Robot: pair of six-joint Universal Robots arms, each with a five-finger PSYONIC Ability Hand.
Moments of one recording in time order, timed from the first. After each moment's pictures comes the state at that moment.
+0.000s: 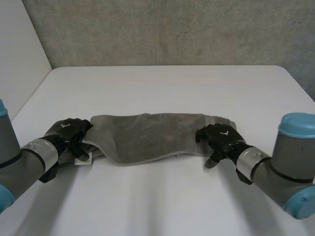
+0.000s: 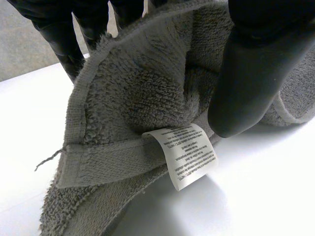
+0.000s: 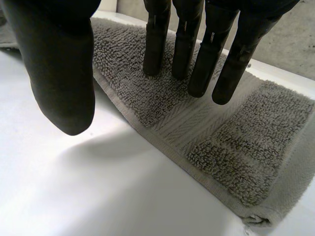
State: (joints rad) left arm 4.54 -1.89 -1.76 3.19 -1.35 3.31; right arm 1.89 -1.06 1.70 -0.24 1.21 2.96; left_hand 0.82 0.82 0.82 0.83 0.81; right_hand 0.55 0.57 0.56 0.57 0.36
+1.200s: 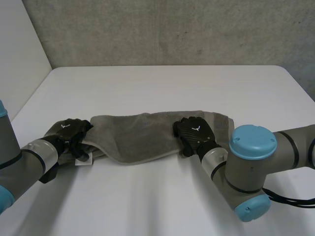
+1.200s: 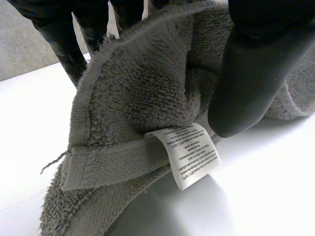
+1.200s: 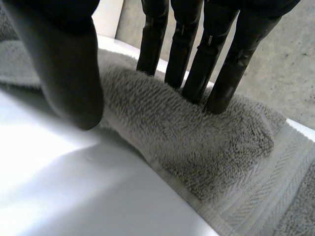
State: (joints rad) left arm 4.55 -1.89 -1.77 3.20 -1.34 3.31; right arm 2.15 -0.92 1.56 -0.42 1.46 3.02; left_hand 0.82 0.82 0.82 0.83 0.81; right_hand 0.78 0.78 0.78 0.78 0.60
